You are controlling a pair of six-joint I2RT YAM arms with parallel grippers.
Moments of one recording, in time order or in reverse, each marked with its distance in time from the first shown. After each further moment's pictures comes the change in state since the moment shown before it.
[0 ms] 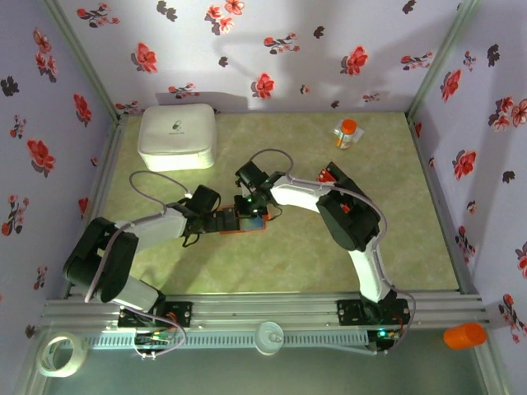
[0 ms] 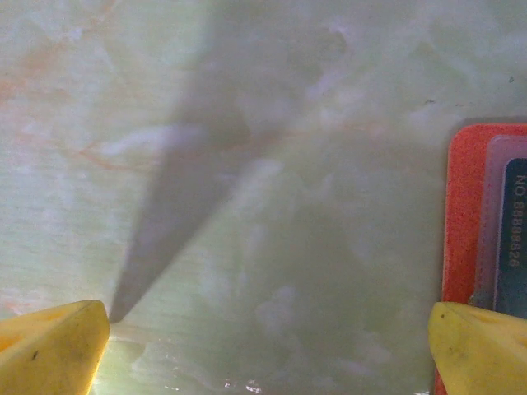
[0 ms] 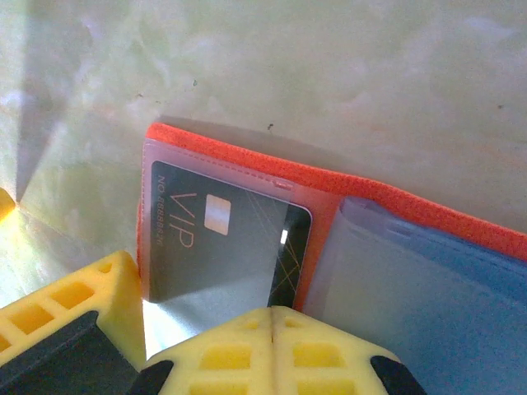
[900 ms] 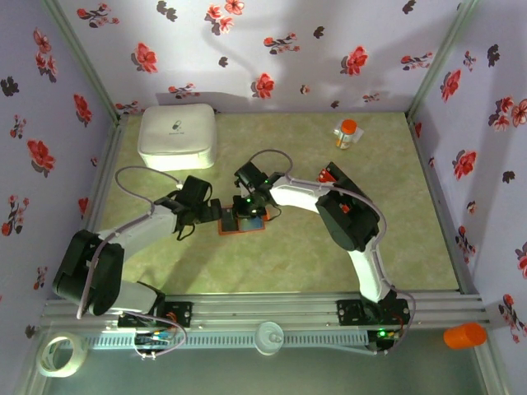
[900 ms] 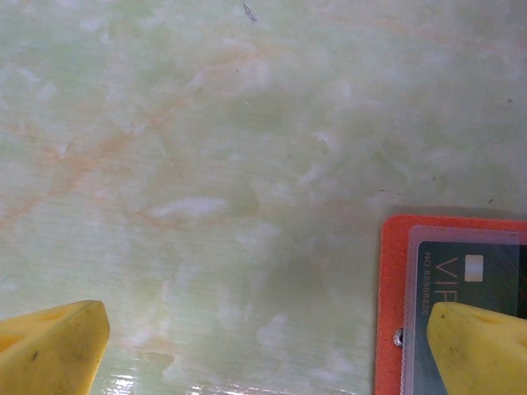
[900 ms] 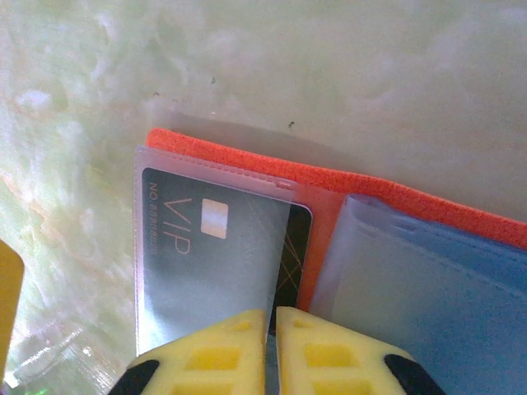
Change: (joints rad) left arm 0.064 -0.098 0.053 -0.047 0.035 0.000; right arm 0.003 -0.001 0.001 0.013 -0.017 0.014
